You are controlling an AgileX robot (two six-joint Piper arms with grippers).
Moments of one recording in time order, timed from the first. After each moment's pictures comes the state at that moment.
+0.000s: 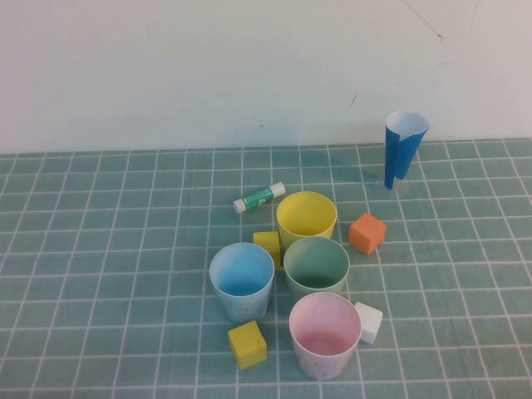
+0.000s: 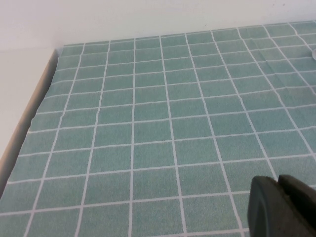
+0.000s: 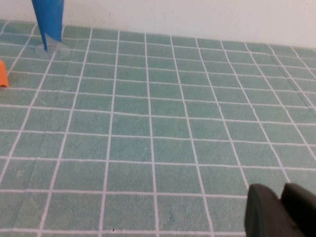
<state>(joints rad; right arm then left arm) -0.07 -0.01 0.03 -0.09 0.40 -0.04 0.00 -0.01 0.02 -0.10 0.35 0.10</state>
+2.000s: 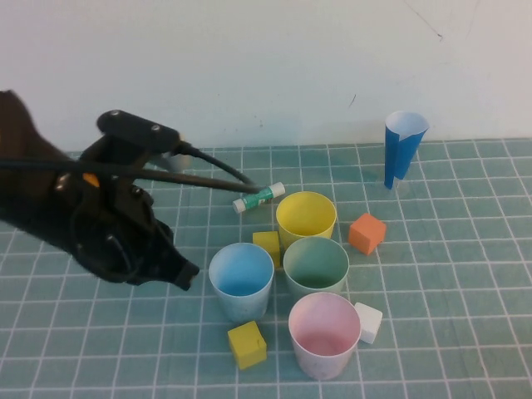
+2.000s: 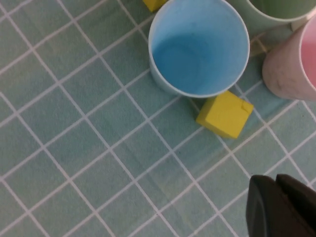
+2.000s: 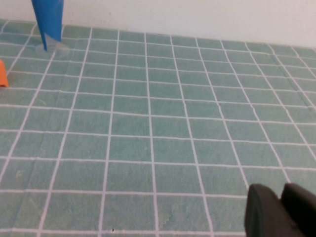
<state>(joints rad) -0.07 -0.01 0.03 -0.09 0.40 -0.04 -0.39 1.33 -1.15 -0.26 1.03 0.25</state>
